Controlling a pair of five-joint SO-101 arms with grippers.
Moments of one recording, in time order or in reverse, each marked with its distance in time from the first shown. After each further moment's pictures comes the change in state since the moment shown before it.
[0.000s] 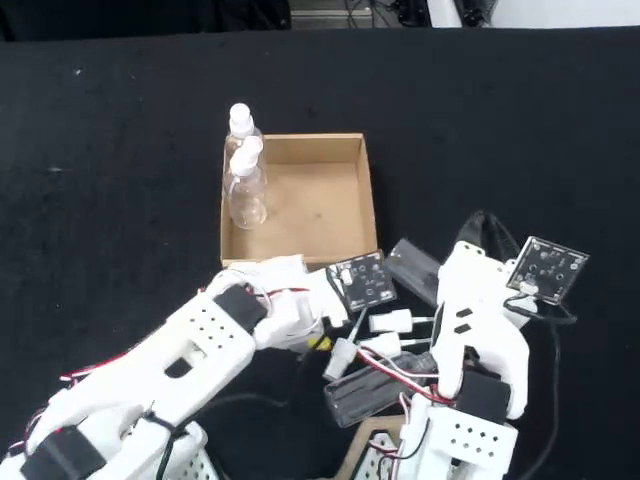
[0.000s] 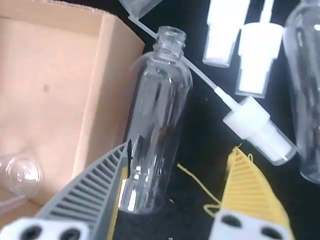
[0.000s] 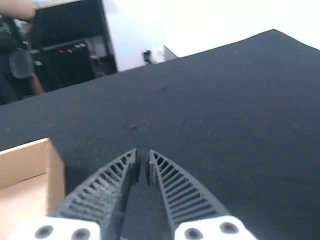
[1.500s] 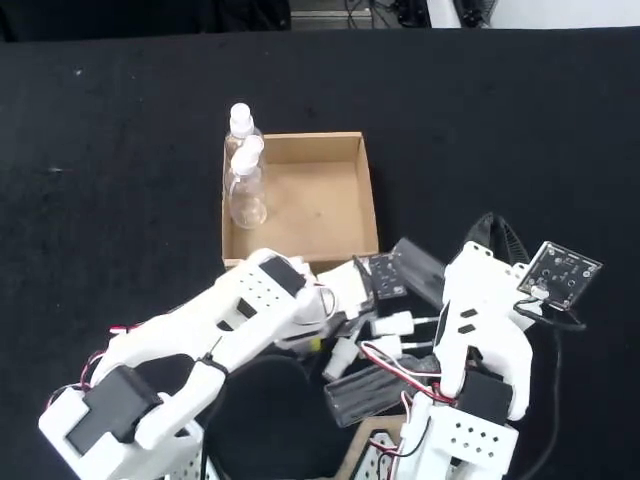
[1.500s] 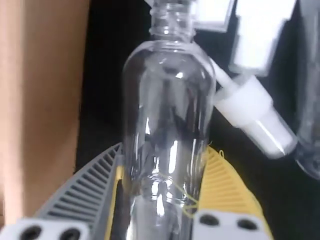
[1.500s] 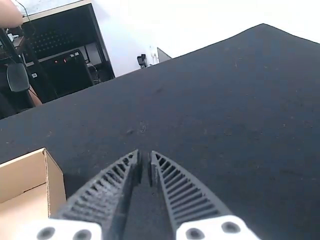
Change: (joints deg) left arm 0.4 22.2 -13.2 10.4 0.1; right arm 1.0 0.0 0.0 0.0 -1.3
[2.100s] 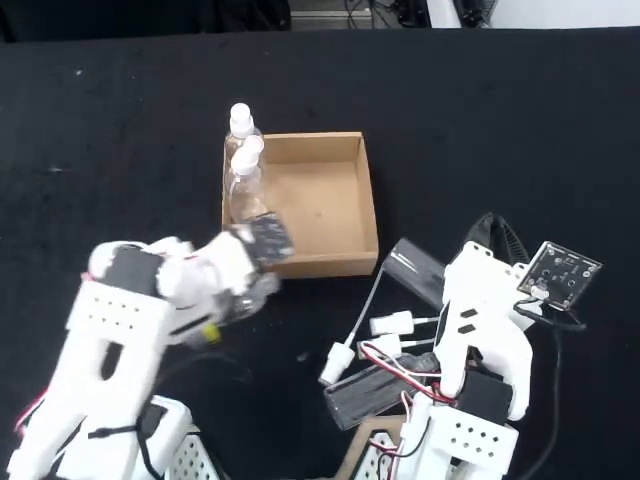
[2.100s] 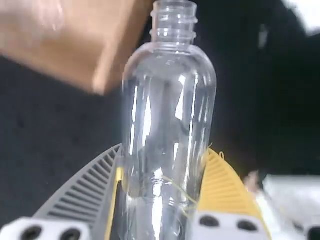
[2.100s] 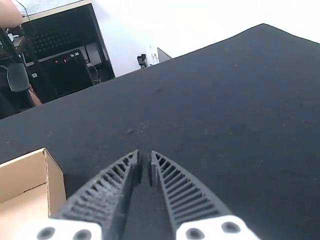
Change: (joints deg) left arm -28.7 -34.2 -0.2 34.4 -15.5; right arm -0.5 0.0 0.0 0.0 0.0
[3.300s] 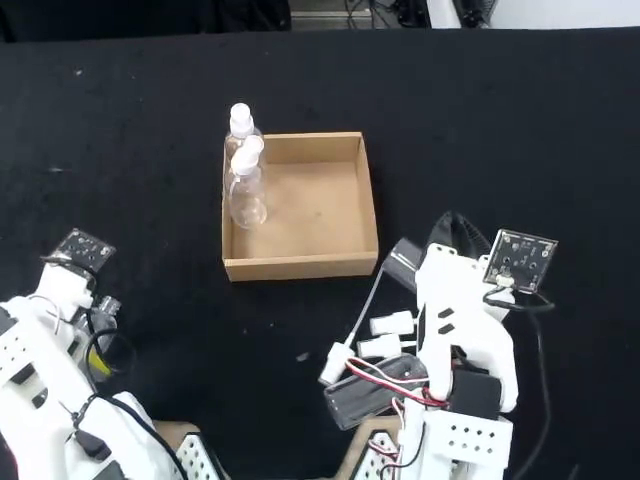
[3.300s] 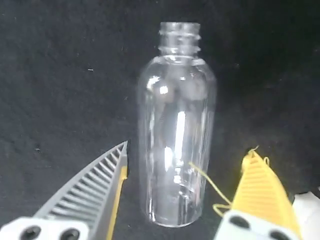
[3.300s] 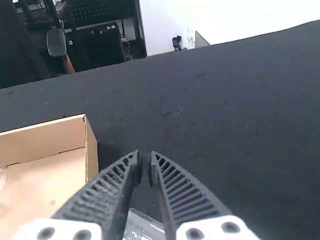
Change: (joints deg) left arm -58.7 -1.0 18.1 -20.0 -20.5; right arm -9.1 0.0 0.0 2.8 3.7
